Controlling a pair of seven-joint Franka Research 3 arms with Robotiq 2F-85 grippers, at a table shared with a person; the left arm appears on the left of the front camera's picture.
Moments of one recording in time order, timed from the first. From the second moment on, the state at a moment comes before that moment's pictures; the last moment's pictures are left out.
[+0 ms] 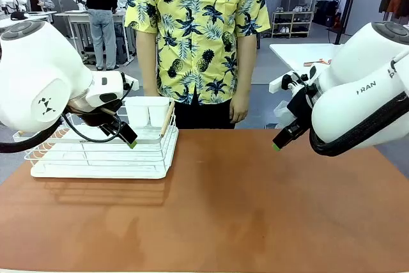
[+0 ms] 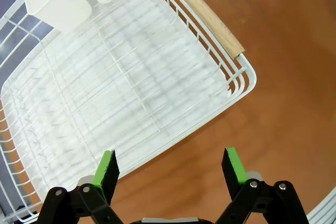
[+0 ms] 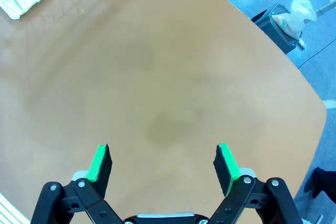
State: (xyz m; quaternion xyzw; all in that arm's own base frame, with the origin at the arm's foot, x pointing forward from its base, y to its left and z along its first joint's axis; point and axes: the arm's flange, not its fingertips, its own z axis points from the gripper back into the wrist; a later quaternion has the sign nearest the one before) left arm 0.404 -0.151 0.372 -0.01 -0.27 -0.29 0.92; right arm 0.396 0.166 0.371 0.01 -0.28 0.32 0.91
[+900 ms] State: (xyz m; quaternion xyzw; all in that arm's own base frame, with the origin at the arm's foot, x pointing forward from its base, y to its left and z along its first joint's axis) left arm 0.405 0.057 0.499 -0.46 -0.11 -0.05 0.88; right arm 0.406 0.003 0.469 0.47 -0.21 0.19 0.84
